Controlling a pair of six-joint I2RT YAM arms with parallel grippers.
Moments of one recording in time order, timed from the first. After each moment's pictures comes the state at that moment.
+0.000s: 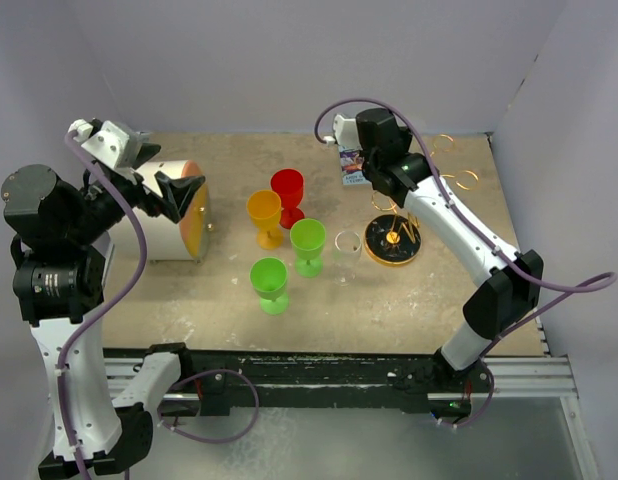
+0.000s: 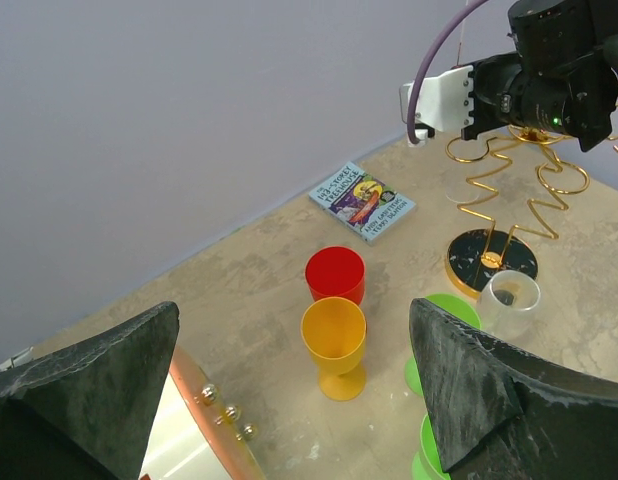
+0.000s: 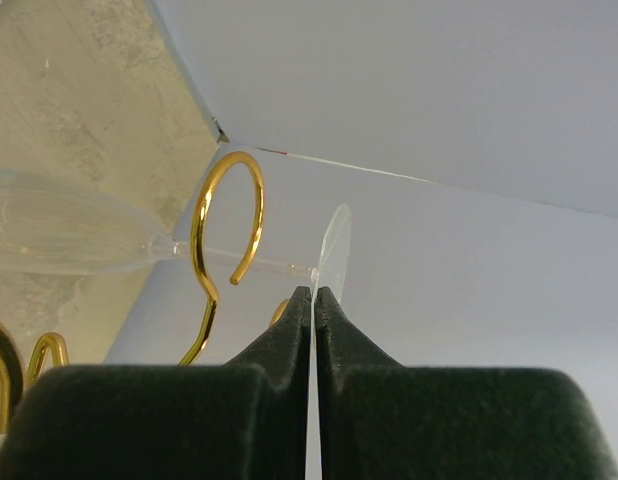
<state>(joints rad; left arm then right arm) 0.09 0.92 1.59 -0.65 0.70 0.09 0.56 1.65 1.66 -0.47 0.79 -1.20</state>
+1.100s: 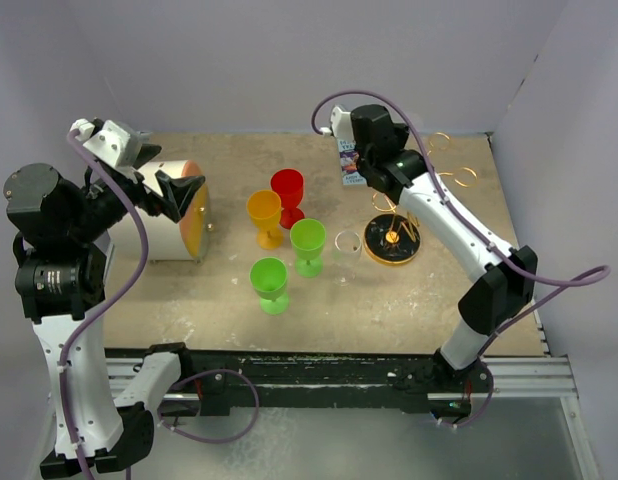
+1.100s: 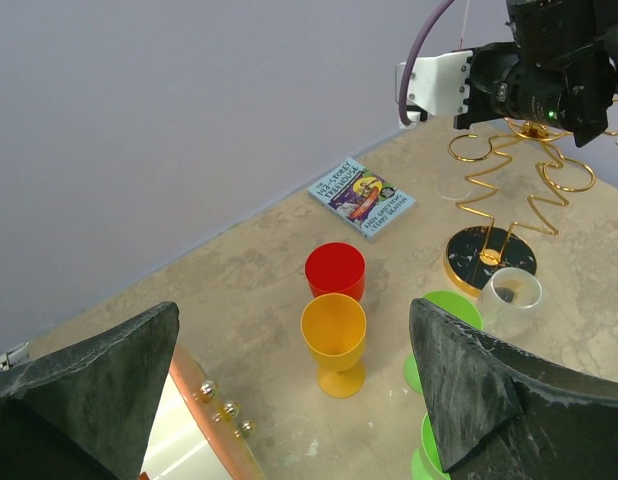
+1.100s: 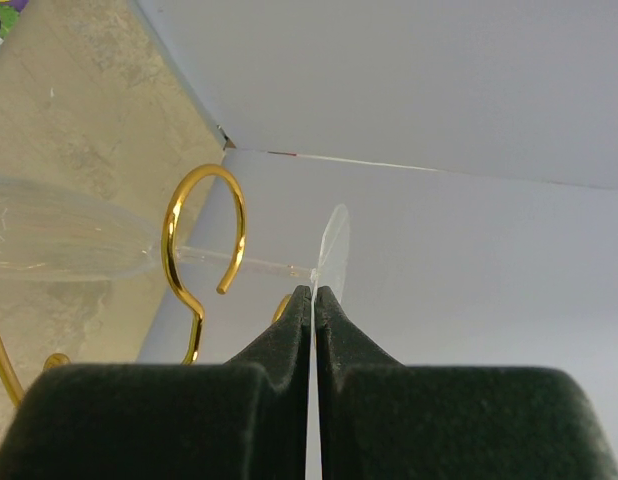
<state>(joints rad) 0.11 0.93 1.57 -0.64 0.71 0.09 0.57 1.68 1.70 -0.44 0.83 -1.13</state>
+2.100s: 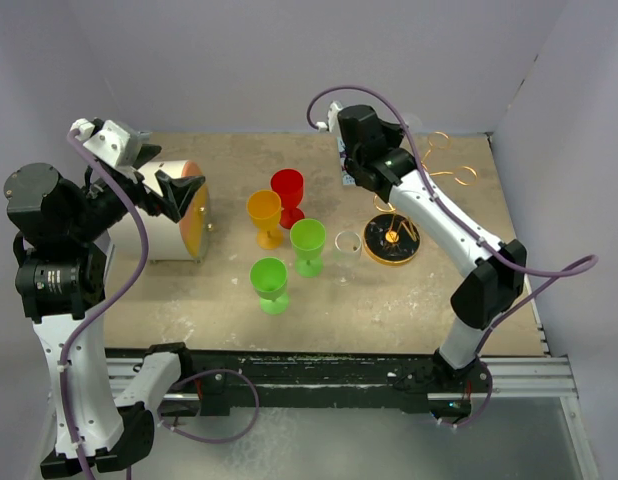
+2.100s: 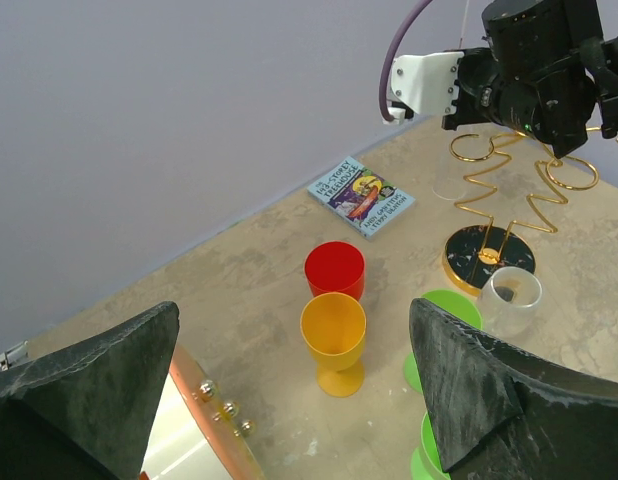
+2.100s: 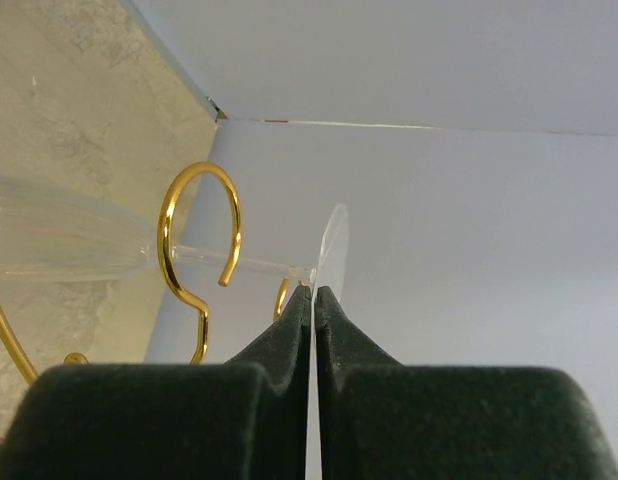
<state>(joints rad) 0.11 0.93 1.57 -0.64 0.72 0.09 0.61 1.74 1.75 -0.47 0.97 -1.05</state>
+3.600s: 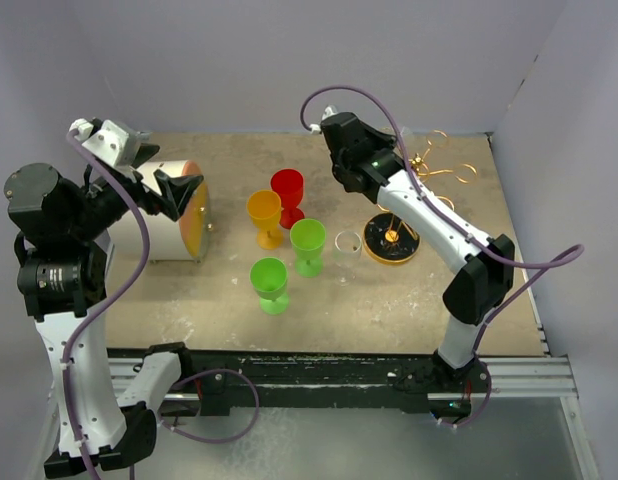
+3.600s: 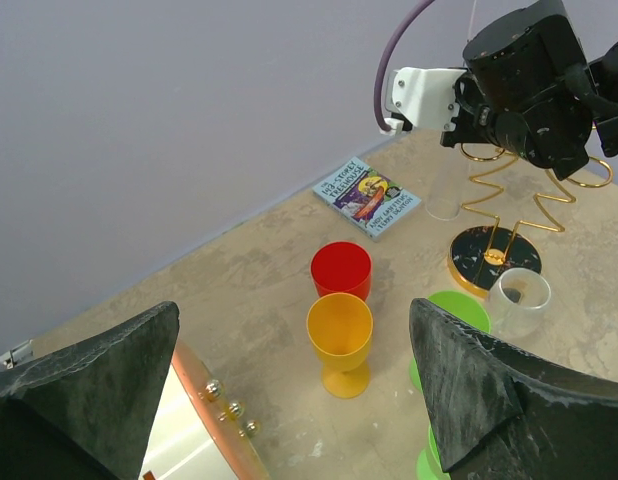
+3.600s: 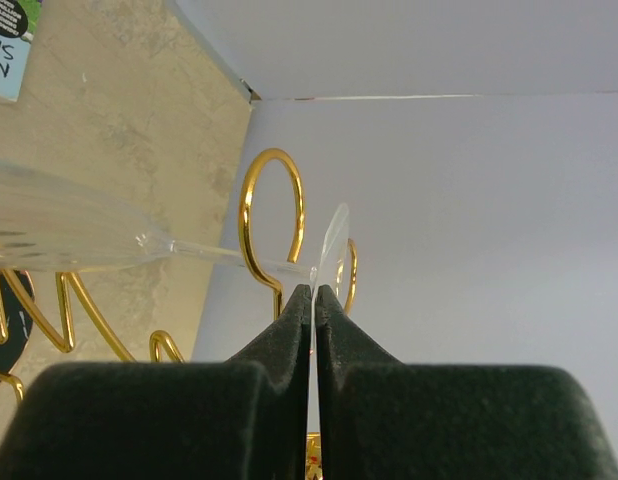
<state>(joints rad) 0.14 0.93 1.55 -0.62 0.73 0.09 0.66 1.79 1.80 -0.59 1.06 -0.84</state>
